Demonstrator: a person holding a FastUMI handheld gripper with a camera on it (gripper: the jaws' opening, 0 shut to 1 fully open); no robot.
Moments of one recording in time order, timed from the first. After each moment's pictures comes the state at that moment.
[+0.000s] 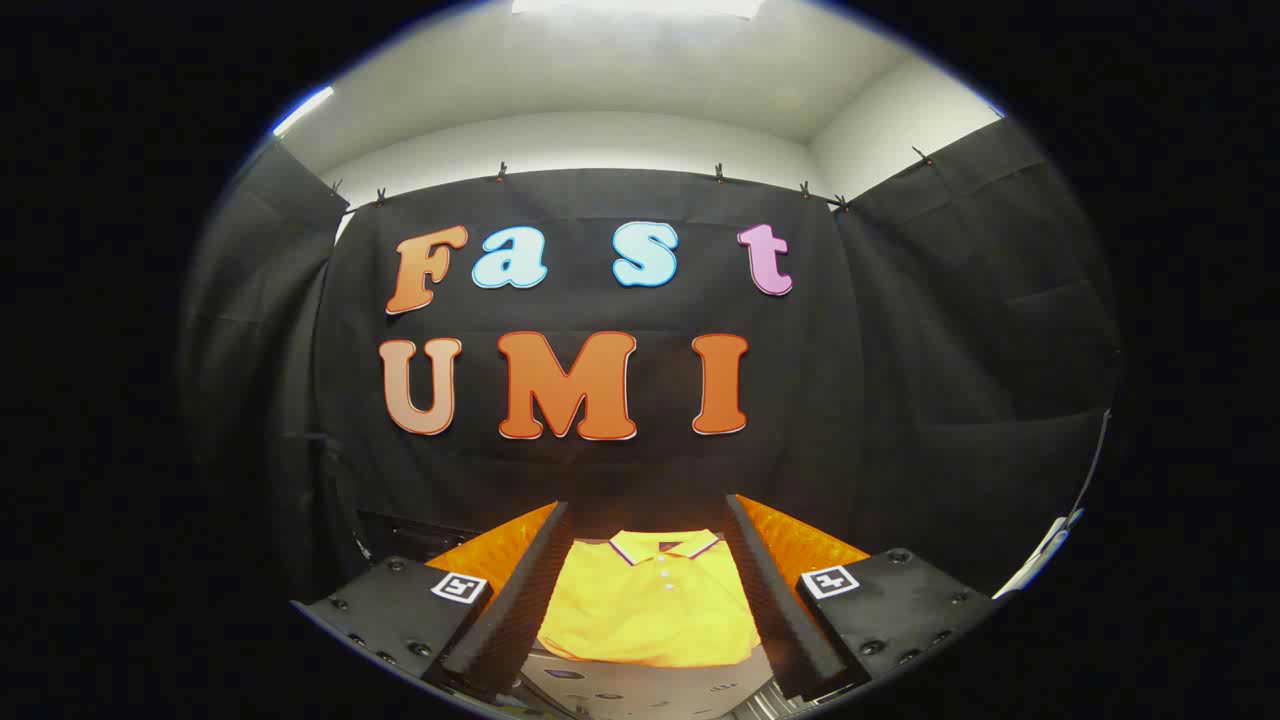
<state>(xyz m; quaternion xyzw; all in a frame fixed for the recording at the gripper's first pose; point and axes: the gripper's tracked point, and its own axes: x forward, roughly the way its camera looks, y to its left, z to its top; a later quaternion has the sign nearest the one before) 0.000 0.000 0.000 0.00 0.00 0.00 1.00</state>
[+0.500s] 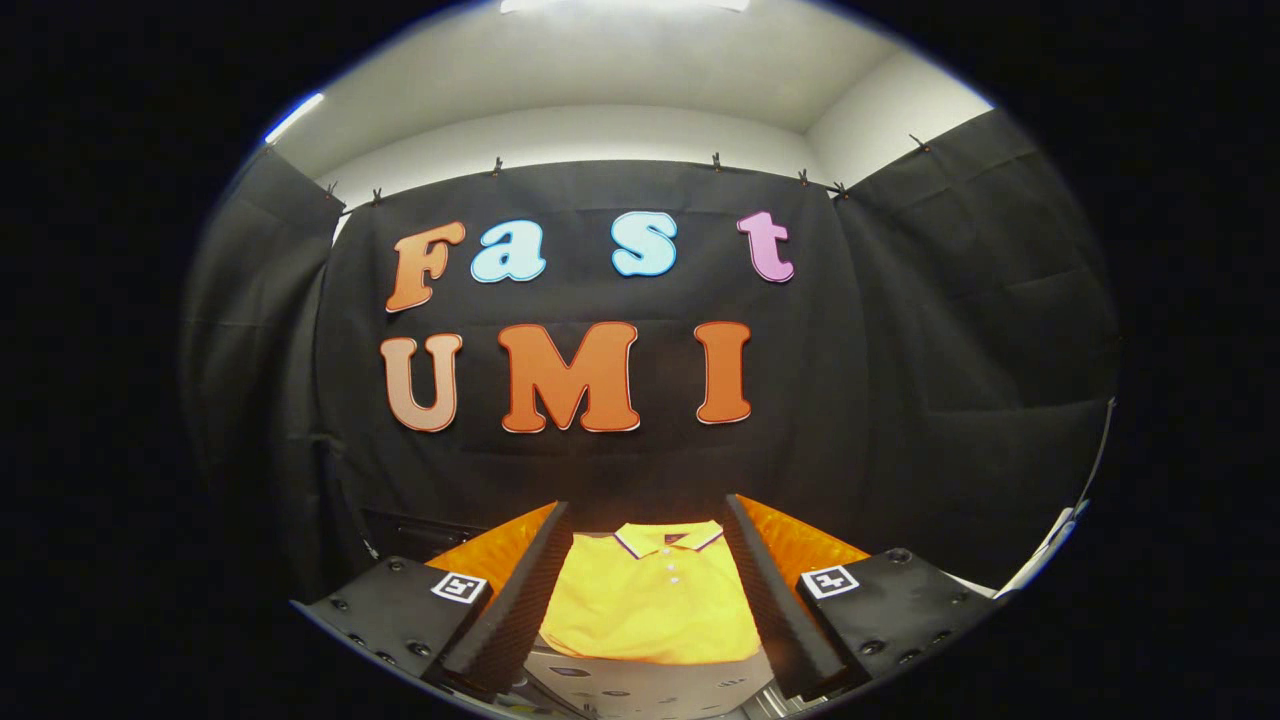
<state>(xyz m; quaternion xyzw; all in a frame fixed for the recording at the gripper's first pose) 0.010 0.007 -0.007 0.01 0.01 0.01 1.00</state>
